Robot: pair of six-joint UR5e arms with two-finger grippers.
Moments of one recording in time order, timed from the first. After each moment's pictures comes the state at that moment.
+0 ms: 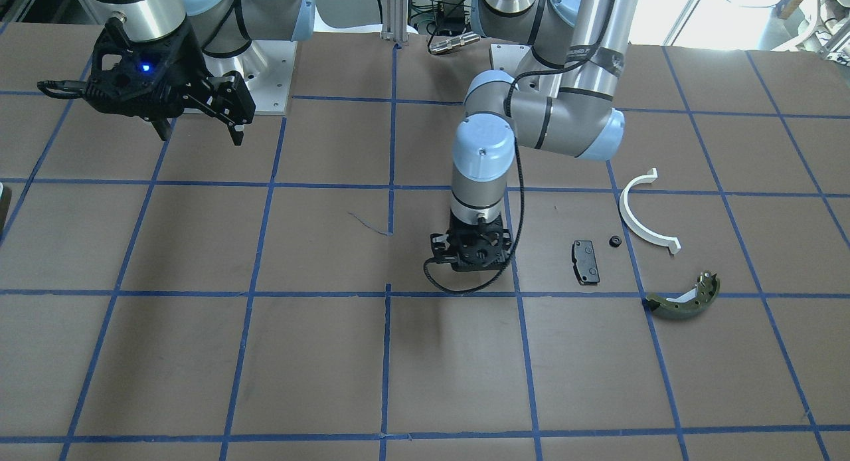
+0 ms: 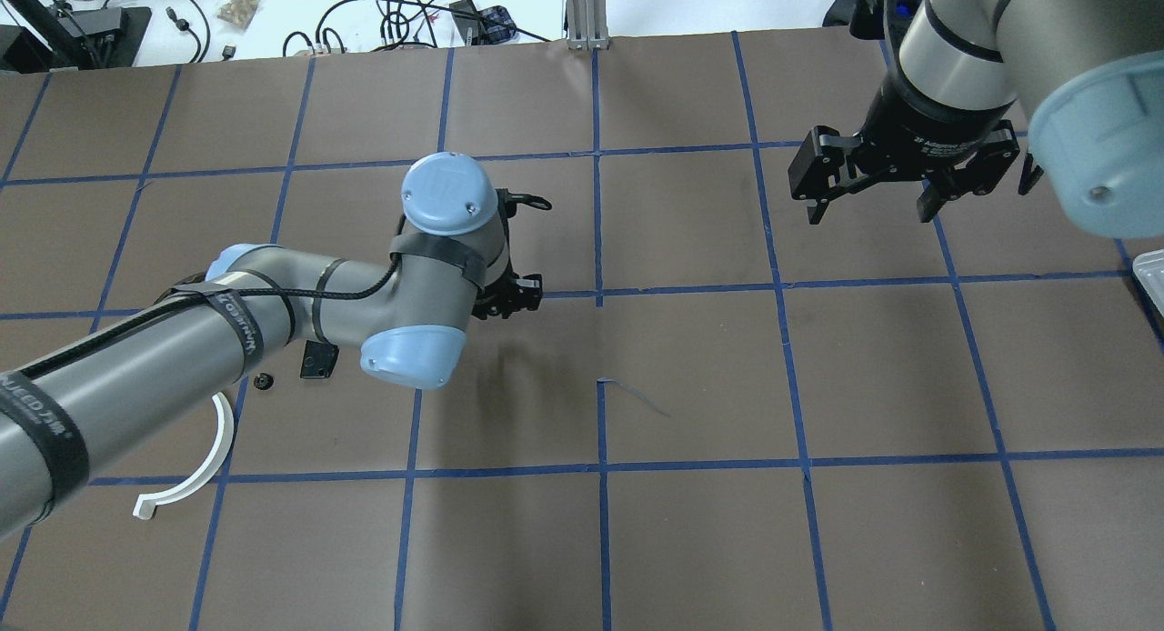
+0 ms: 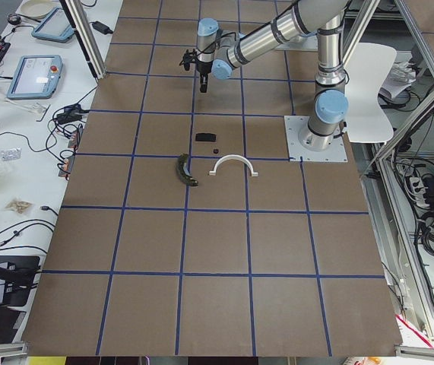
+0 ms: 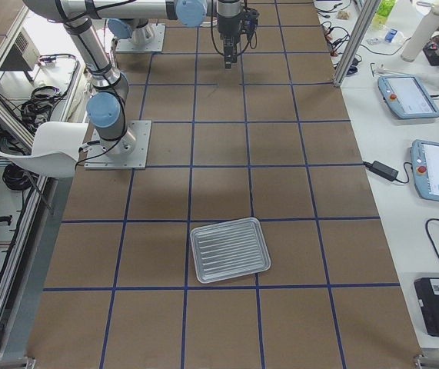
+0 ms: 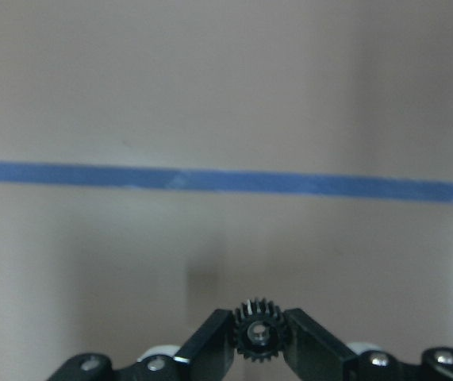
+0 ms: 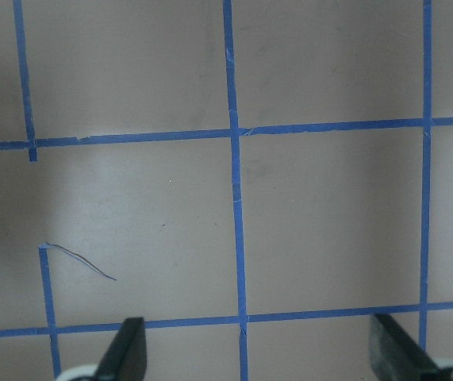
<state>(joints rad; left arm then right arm) -1.76 -1.91 -1.97 -0.76 1.66 -0.22 1.59 -1.66 1.68 -1.64 -1.60 0.06</state>
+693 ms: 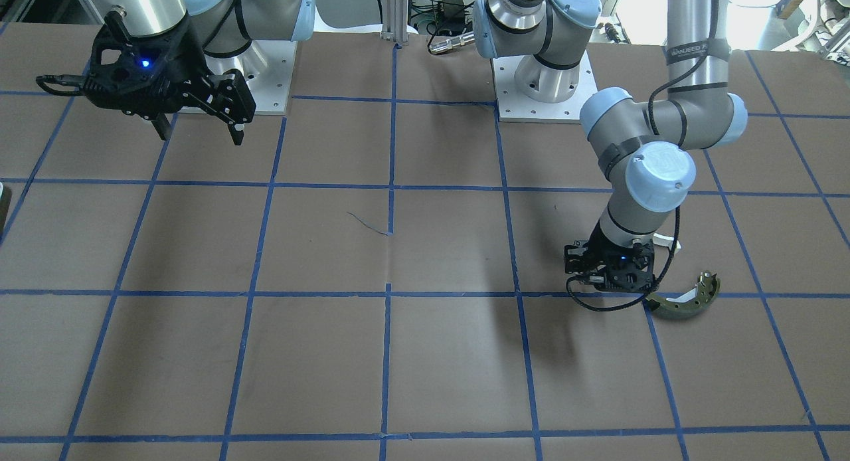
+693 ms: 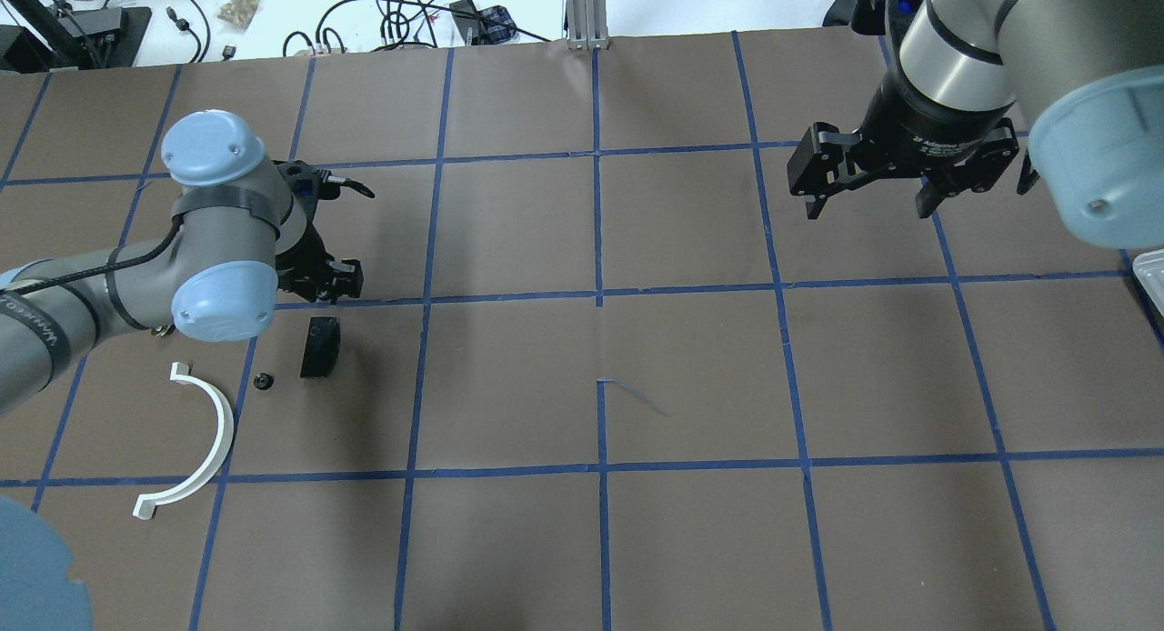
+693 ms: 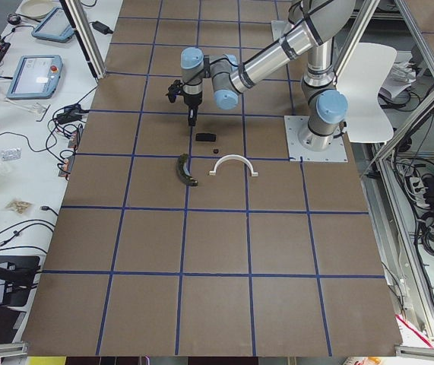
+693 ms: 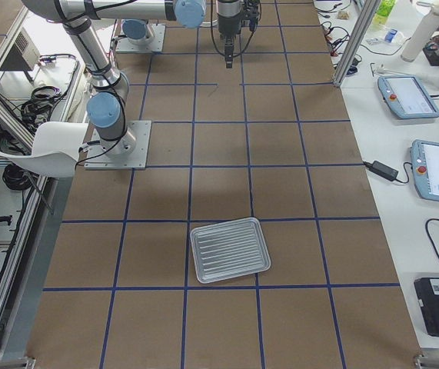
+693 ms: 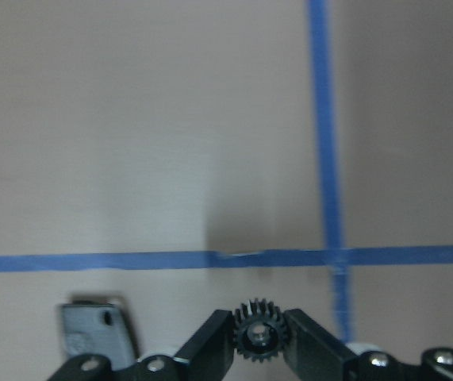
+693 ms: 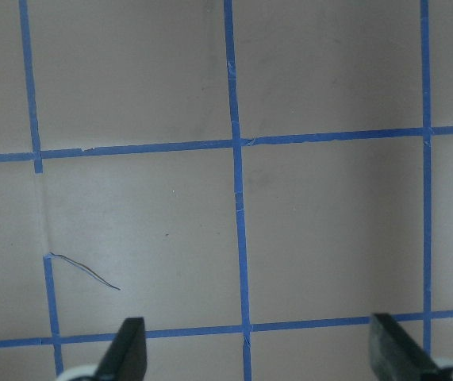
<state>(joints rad) -1.37 -1.86 -2.00 -0.82 1.67 0.31 1.59 -1.67 1.69 -1.65 -1.59 0.07</state>
